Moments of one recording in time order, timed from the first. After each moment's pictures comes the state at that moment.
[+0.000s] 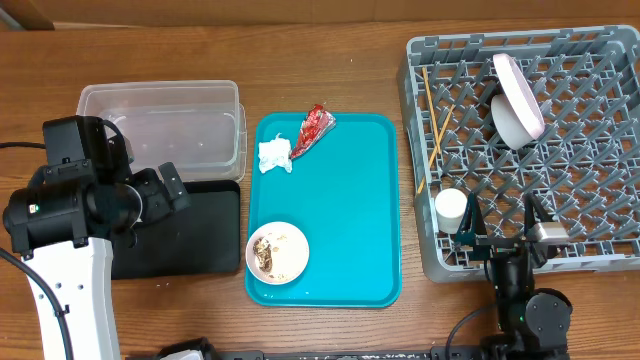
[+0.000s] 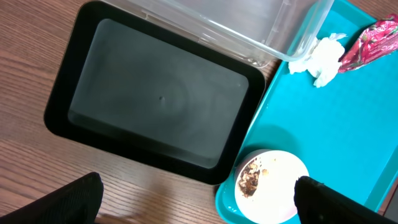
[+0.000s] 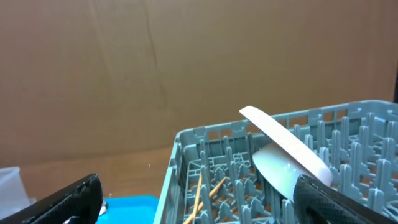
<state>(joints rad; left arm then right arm) 0.22 1.23 1.39 -1.38 0.05 -0.26 0.12 0.01 0.03 0.11 0.09 0.17</state>
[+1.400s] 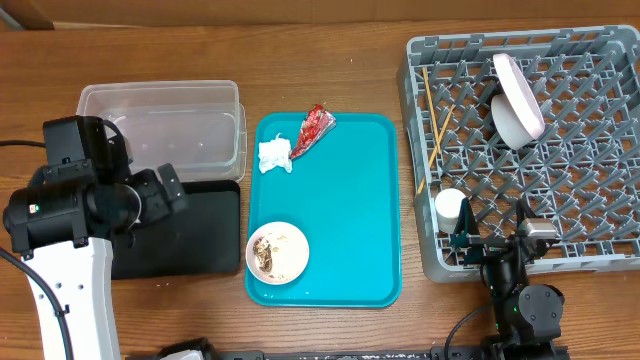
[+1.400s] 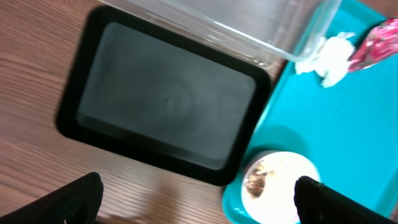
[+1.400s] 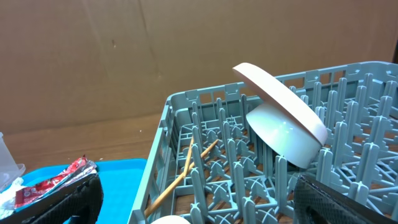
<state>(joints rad) 0.22 1.23 1.39 -1.38 0.01 -0.23 0.12 0.01 0.02 -0.02 0.09 0.17</state>
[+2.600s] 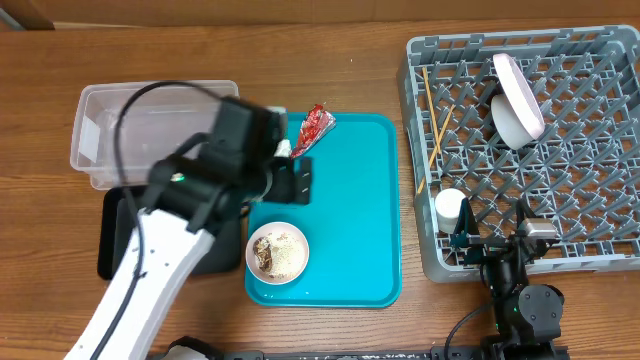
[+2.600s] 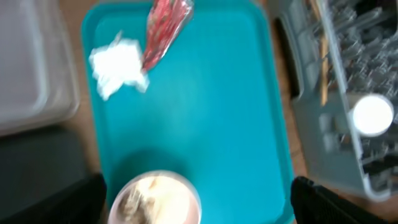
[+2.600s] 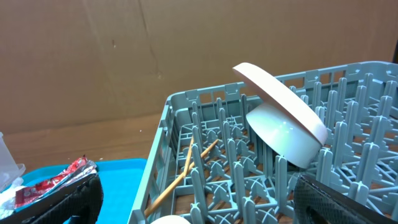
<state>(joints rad) -0.44 1.35 1.39 -1.05 0.08 -0.34 0.12 0.01 0.02 -0.02 0.09 0.17</state>
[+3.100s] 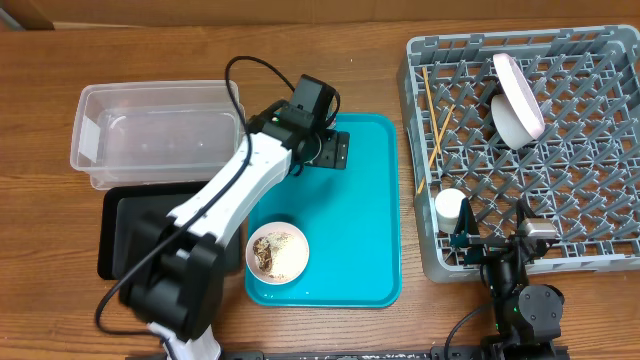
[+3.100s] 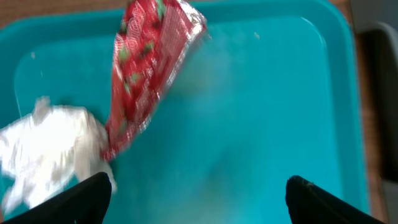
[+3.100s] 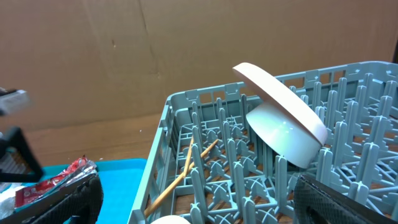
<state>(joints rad) -0.48 1.88 1.42 -0.66 0.00 -0.33 0.12 0.01 0.02 -0.02 0.09 0.17</state>
